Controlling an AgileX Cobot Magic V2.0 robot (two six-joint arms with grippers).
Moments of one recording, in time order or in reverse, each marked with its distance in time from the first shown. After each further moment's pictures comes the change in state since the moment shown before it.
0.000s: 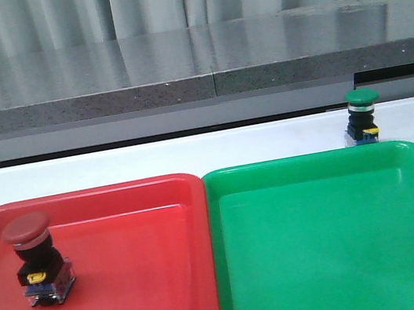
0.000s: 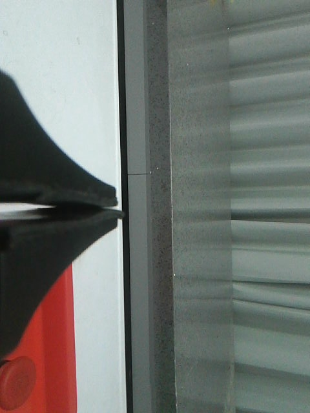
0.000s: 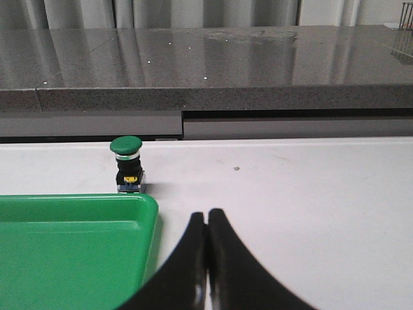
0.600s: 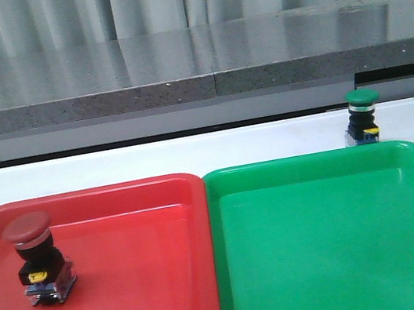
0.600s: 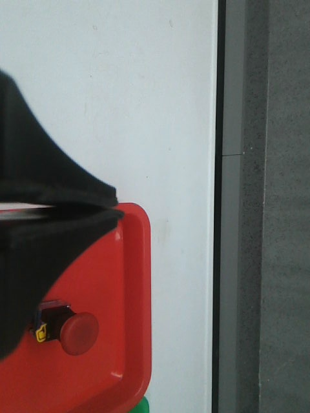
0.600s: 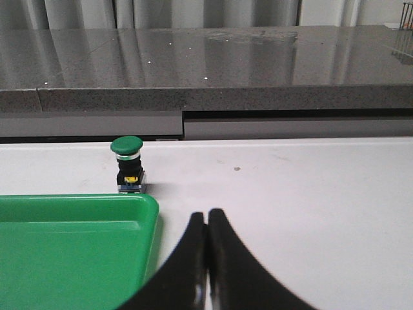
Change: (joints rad) left arm 0.000 0.293 -0.405 -0.058 0.501 0.000; right arm 0.000 0.000 0.000 0.000 0.000 0.000
